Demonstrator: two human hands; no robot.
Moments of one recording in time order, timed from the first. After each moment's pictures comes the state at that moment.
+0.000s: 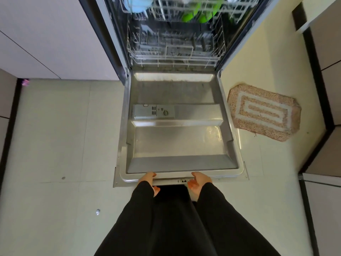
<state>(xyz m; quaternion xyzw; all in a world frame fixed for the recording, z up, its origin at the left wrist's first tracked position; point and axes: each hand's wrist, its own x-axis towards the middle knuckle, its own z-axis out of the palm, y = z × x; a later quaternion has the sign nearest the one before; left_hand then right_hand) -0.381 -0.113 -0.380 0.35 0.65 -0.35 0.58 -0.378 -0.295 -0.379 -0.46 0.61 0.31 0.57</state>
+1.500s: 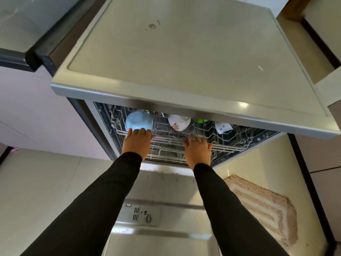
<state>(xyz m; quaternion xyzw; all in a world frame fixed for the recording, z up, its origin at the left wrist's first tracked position) 0.084 -0.075 -0.225 0.99 0.01 -0.09 0.05 0.095 -0.265 -0.216 -0.99 0.01 0.13 0.11</state>
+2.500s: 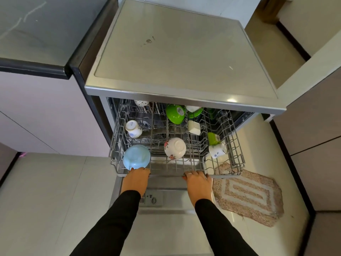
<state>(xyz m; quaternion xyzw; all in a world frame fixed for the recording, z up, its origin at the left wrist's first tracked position) -0.088 -0.080 -0.213 0.98 0.01 -0.18 0.11 -0.087 -0.284 -0.199 -0.99 0.00 0.17 0.03</state>
